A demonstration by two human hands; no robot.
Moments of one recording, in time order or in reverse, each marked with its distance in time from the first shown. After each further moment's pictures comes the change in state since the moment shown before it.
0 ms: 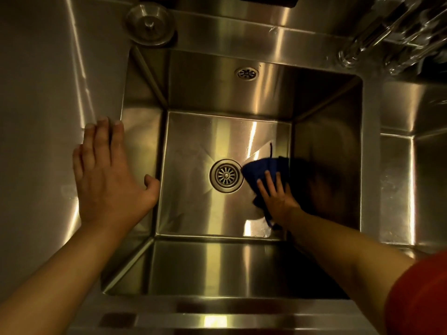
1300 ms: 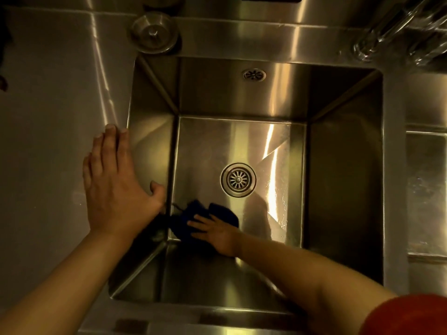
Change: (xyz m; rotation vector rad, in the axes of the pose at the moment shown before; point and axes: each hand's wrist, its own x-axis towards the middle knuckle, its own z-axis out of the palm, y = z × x) left_hand 0.001 -0.003 0.005 0.078 -0.002 0.009; right_hand 0.025 -0.171 -0.008 0.247 0.244 -0.857
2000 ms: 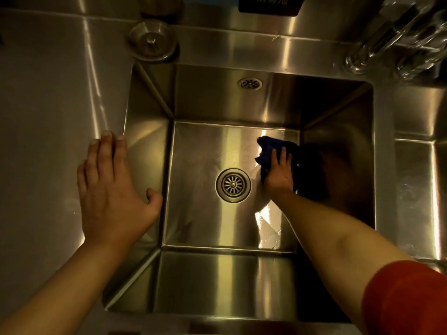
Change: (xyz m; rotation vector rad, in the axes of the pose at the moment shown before) left_hand 0.002 0.000 0.002 -0.008 0.018 -0.005; right_hand -0.087 0.140 -0.108 0.371 0.476 1.156
